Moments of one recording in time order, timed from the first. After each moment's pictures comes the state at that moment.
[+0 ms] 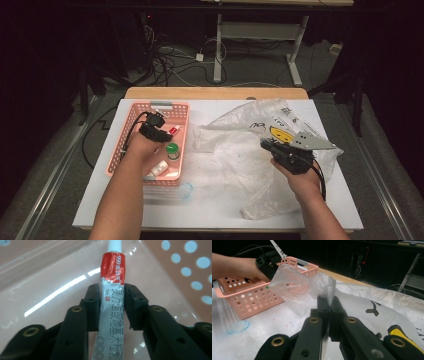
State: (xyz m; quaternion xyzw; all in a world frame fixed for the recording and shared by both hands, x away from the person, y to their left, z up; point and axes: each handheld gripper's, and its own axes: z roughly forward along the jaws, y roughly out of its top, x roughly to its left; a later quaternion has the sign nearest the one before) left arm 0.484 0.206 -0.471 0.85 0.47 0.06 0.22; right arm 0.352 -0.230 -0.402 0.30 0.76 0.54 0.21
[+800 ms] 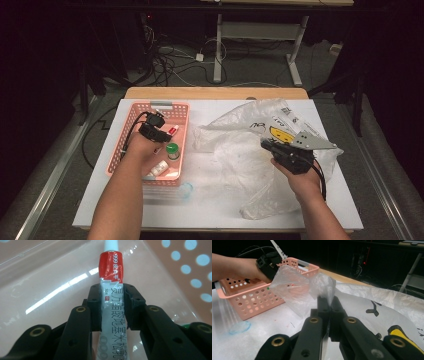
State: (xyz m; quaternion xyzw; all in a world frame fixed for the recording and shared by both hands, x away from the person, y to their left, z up) left arm 0.483 0.203 -0.469 0.85 0.47 0.06 0.21; right arm 0.352 -0.230 -0.402 0.30 0.76 0.54 0.21
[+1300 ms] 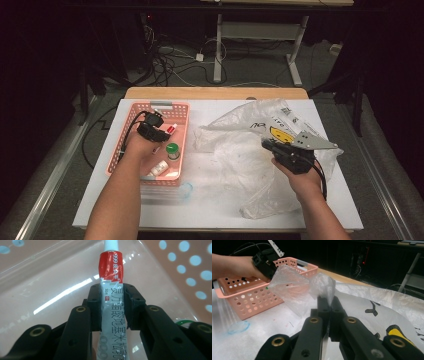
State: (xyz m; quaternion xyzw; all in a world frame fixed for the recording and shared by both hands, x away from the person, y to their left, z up) left arm 0.475 0.207 -0.459 0.85 0.48 0.08 0.21; right arm 0.352 -0.233 -0.402 0.30 0.76 0.54 0.21
